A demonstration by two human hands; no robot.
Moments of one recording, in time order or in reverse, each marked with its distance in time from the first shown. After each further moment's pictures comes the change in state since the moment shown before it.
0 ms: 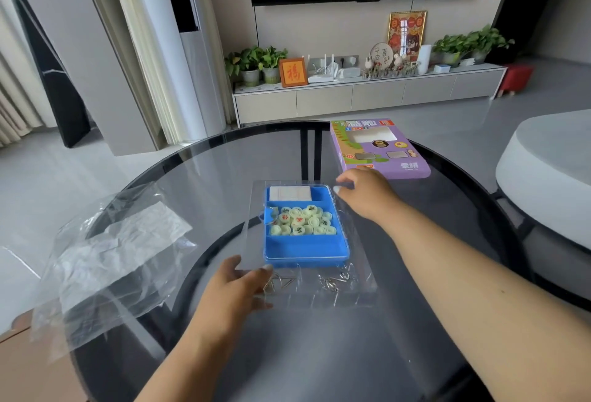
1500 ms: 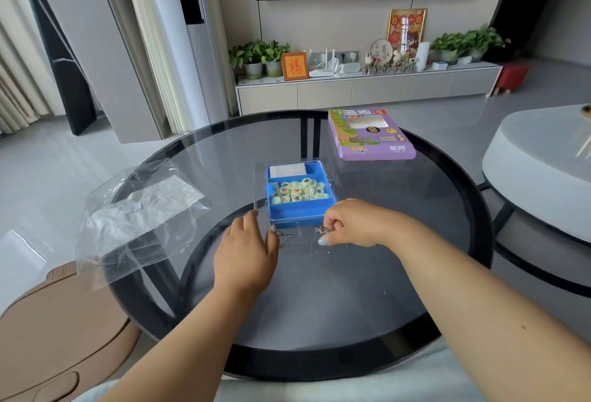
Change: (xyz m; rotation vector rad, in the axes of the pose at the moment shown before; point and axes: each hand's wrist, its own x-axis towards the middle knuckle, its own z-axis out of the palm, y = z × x) left_hand 0.000 -0.032 0.003 1.052 0.302 0.541; right_hand -0.114 -0.037 -0.019 -0.226 -0.537 -0.197
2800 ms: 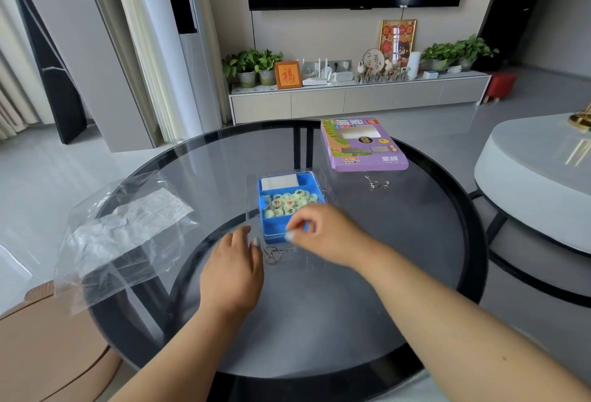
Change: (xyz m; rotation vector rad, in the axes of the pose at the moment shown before) left_hand 0.002 -0.001 -0.001 -0.034 -0.012 -0.005; right_hand 0.008 -0.029 0.012 0.408 0.390 -0.151
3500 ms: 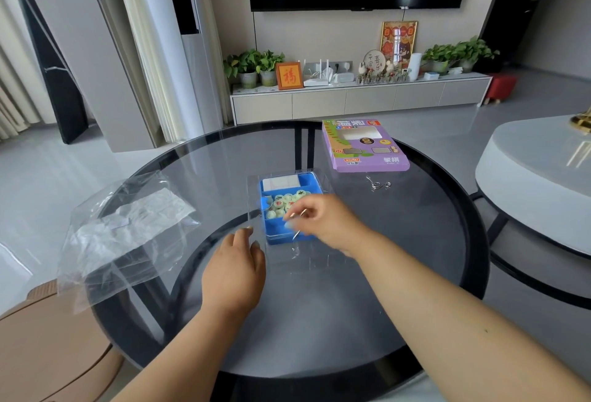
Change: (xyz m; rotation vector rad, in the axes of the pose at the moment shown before) left_hand -0.001 0.003 -0.002 -0.022 0.000 -0.029; right_hand 0.018 0.004 0.002 0.346 0.005 0.158
